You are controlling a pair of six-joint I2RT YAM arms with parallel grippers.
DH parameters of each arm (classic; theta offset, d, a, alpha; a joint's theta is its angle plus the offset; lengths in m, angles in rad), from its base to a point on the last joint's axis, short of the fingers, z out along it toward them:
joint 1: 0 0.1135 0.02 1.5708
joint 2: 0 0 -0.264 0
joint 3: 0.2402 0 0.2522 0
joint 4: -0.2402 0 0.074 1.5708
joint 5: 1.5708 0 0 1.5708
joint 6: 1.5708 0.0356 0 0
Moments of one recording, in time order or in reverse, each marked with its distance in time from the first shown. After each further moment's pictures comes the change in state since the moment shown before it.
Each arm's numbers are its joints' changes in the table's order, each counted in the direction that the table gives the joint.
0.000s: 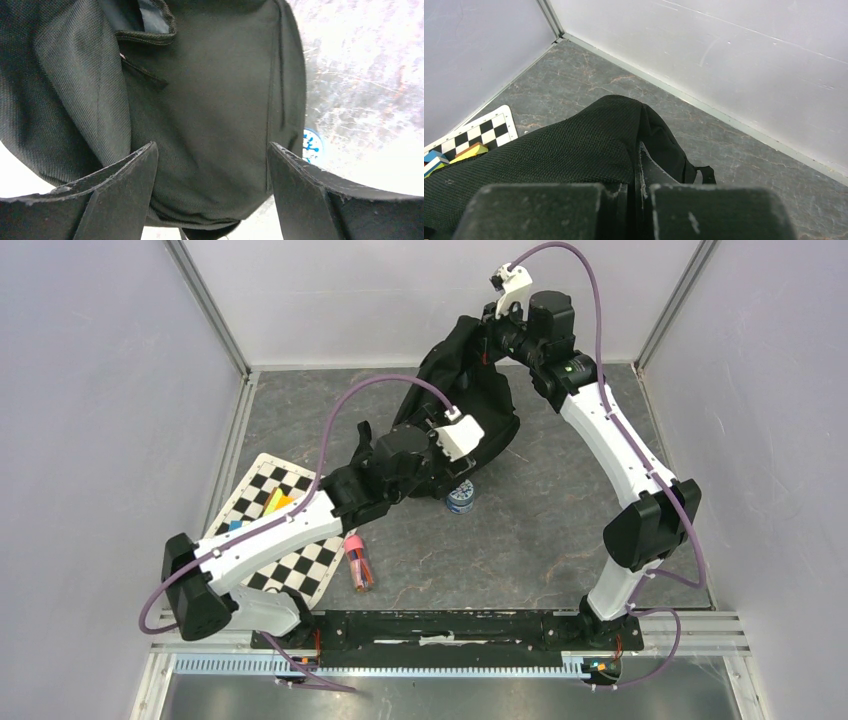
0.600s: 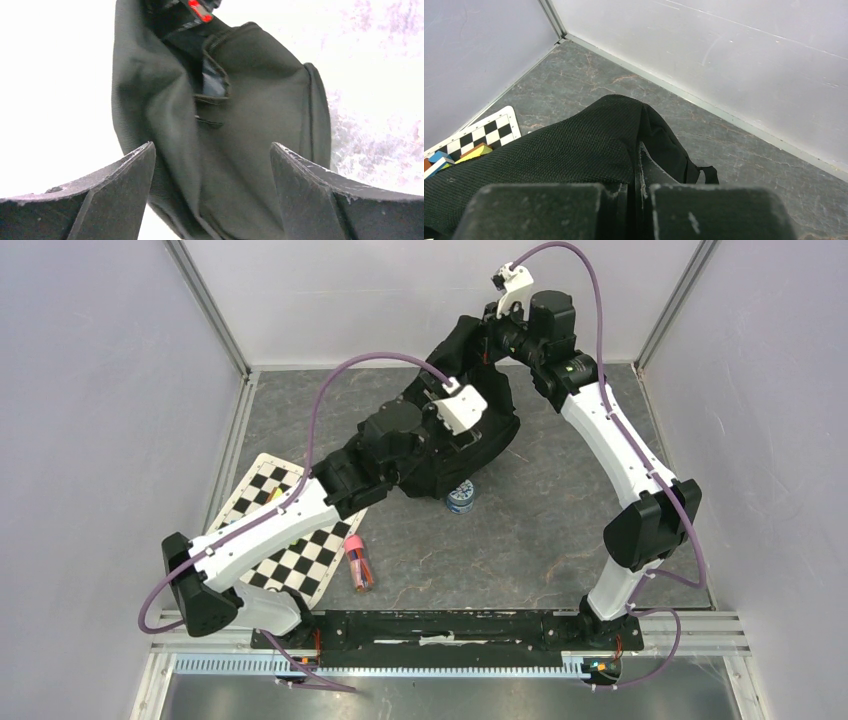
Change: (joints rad) left arm 0.008 -0.054 0.171 0.014 -0.047 0.080; right arm -0.002 0.001 0.000 -0.002 -0.008 0.011
